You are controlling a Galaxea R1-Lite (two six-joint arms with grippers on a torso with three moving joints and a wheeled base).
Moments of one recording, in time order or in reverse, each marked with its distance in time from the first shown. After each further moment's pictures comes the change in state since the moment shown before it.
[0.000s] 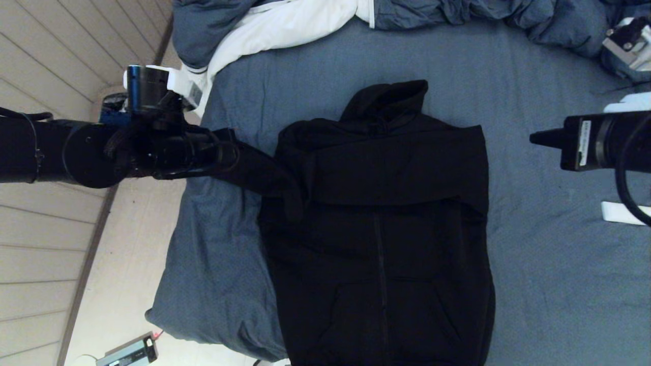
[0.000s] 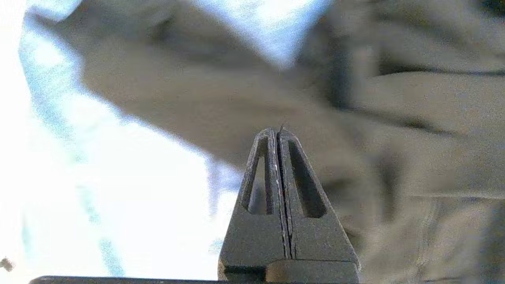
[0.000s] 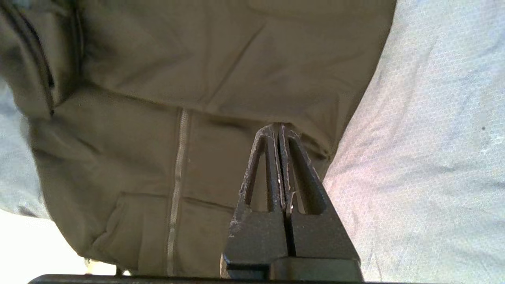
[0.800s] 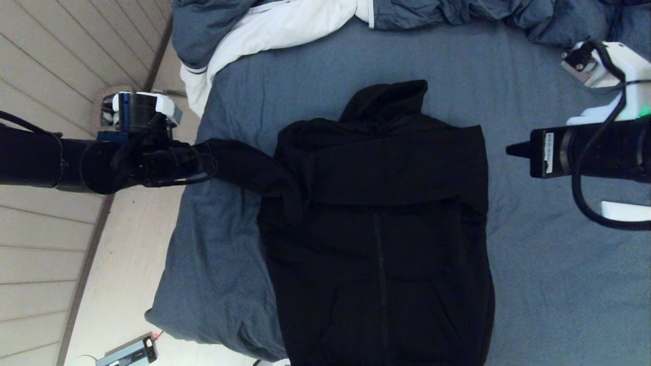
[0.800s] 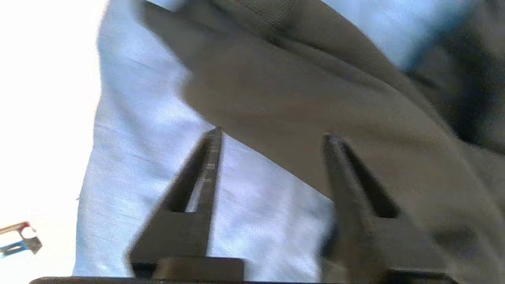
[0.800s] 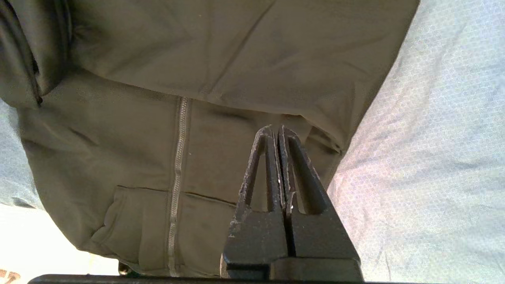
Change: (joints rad) left arm 0.157 0.099 0.006 -0.062 -0.048 0.007; right arm -0.007 0.076 -0.004 -0.006 0.017 0.009
